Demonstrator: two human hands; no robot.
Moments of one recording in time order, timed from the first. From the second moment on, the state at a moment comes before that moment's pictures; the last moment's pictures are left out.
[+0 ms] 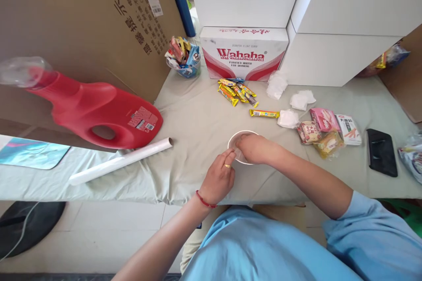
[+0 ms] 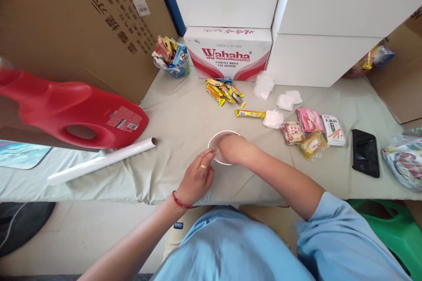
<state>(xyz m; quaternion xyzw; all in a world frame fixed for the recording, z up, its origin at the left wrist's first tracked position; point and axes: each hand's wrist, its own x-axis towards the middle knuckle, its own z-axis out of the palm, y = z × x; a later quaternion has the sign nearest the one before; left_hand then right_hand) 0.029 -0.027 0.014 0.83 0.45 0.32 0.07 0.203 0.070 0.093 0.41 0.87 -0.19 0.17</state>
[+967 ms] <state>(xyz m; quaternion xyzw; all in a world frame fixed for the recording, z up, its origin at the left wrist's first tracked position) 0.054 -0.030 0.042 0.83 0.40 0.34 0.19 0.410 0.266 0.048 0.84 0.51 -0.14 -0.15</state>
